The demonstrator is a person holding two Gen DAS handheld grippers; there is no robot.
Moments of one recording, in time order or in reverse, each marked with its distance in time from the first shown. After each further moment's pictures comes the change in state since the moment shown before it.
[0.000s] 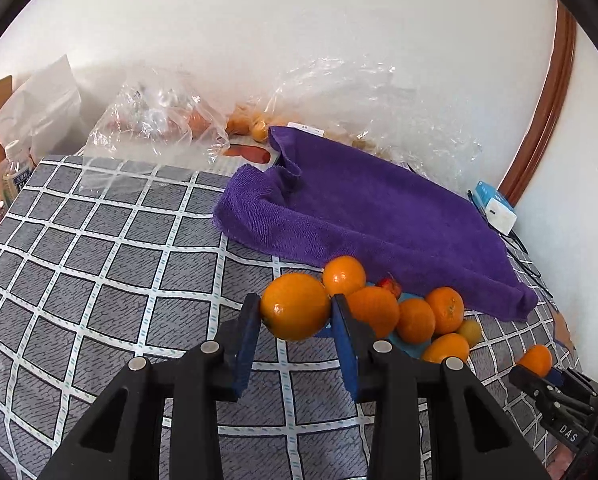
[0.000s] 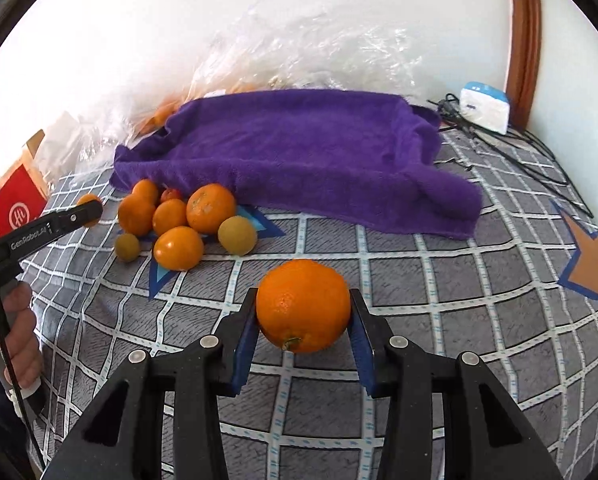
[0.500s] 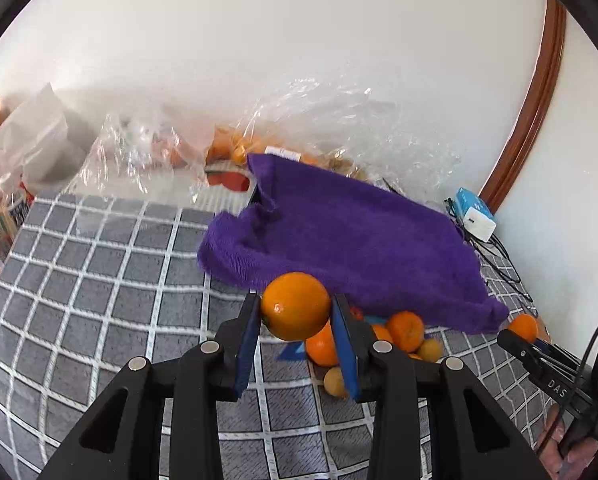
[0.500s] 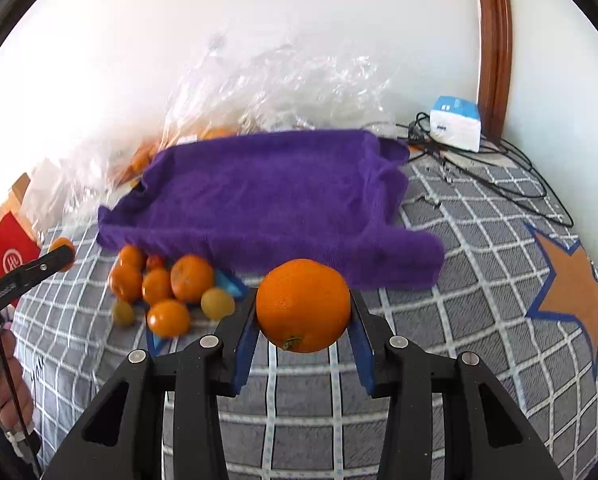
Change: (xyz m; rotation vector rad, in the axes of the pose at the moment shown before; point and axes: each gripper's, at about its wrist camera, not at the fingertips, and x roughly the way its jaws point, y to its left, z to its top) left arm -0.026 -0.017 0.043 0.028 0.014 -0.041; right arm -0.013 -0.017 0.043 0.097 -0.055 -0.033
